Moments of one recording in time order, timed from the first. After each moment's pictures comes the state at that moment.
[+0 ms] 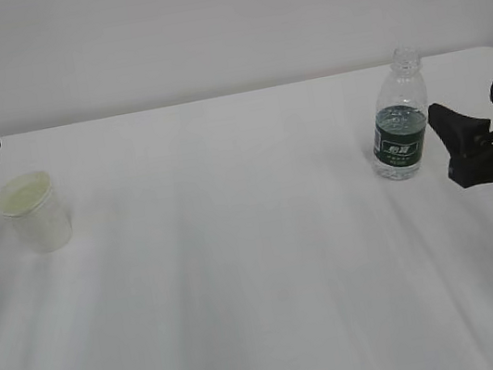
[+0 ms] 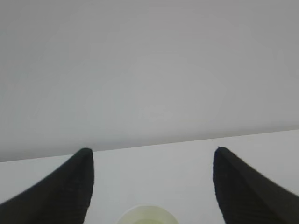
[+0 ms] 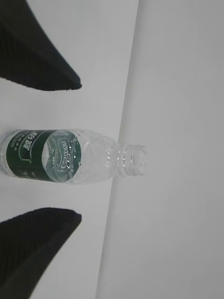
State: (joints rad) left arm -0.06 1.65 -0.44 0.06 -1.14 -0.06; right arm 0.14 1.63 -0.32 -0.03 -1.14 -0.09
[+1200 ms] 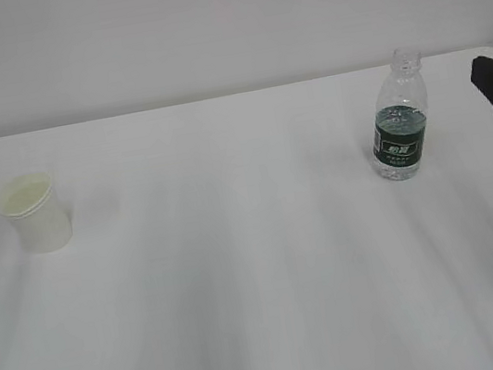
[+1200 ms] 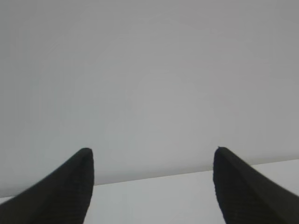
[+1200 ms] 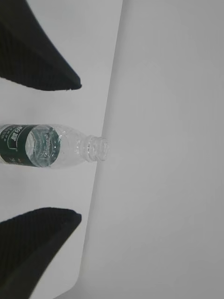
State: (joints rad) left arm -0.06 1.13 -0.43 0.06 -0.69 -0.06; right arm 0.14 1.18 -0.31 -0.03 -0.71 -0.09
